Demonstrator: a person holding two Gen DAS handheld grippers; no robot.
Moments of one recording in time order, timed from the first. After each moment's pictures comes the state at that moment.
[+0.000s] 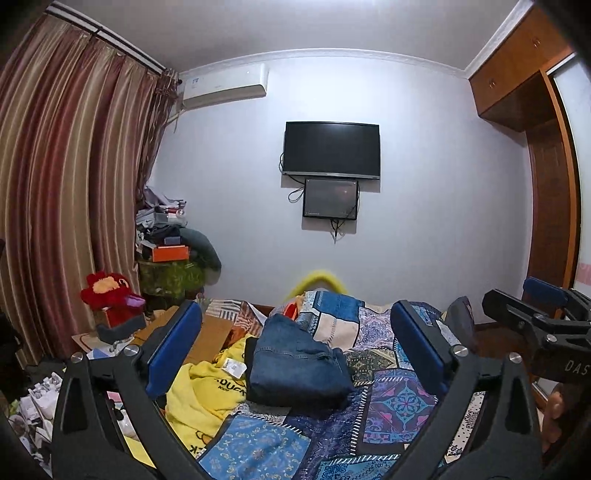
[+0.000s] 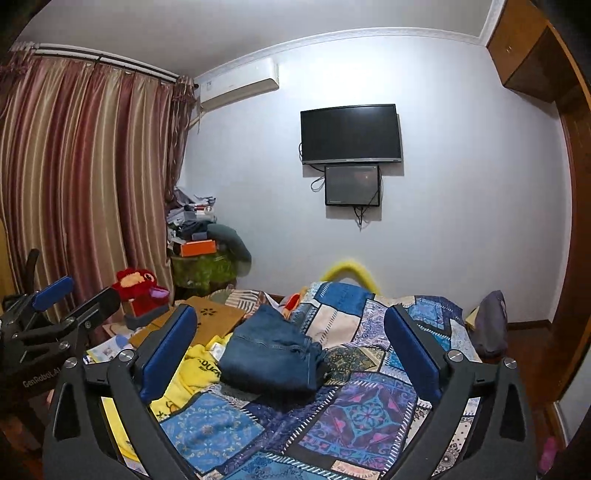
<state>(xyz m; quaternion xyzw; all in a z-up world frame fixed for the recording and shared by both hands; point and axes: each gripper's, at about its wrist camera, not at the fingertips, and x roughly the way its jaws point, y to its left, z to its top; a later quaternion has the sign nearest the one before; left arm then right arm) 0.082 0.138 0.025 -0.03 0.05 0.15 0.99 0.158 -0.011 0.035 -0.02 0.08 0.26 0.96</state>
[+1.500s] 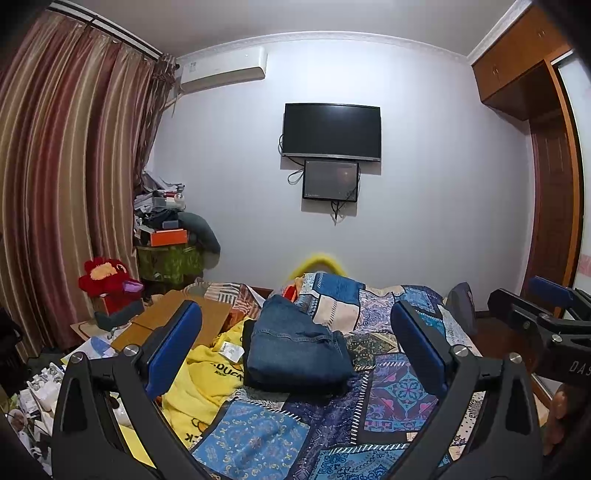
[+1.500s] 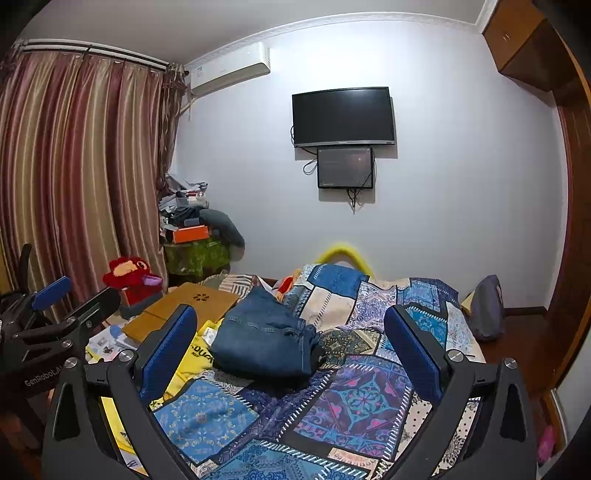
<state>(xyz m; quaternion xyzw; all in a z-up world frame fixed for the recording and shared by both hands) 0.095 0.134 0.007 -0.04 0.08 0.14 0.99 0.154 -0.020 0.026 -0.02 0.11 0.25 0.96</state>
